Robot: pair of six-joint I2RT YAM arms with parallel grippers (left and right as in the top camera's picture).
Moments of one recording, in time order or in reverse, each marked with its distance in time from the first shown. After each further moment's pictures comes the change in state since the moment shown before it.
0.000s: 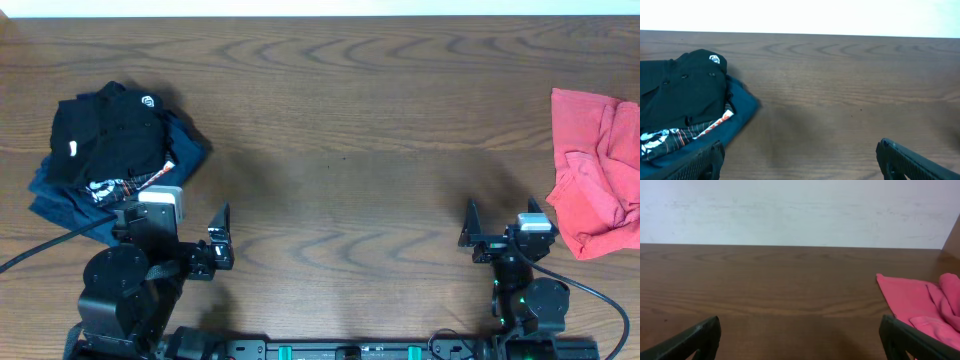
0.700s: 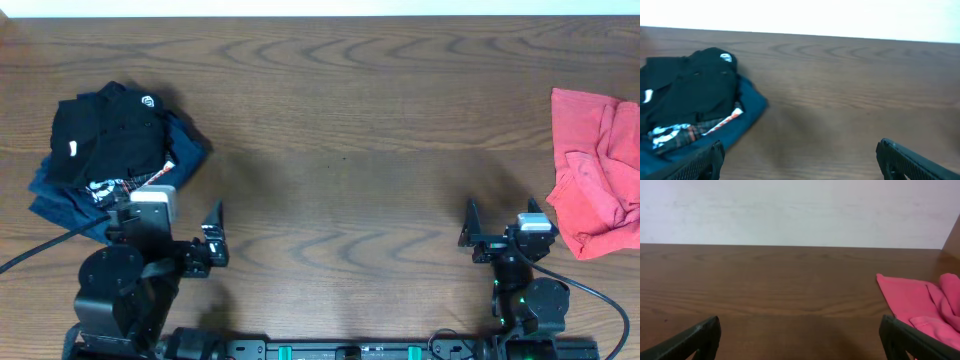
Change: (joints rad) left arm 0.064 -0.002 0.000 0.000 0.000 0.000; right arm 0.000 0.000 0.000 0.000 0.000 0.000
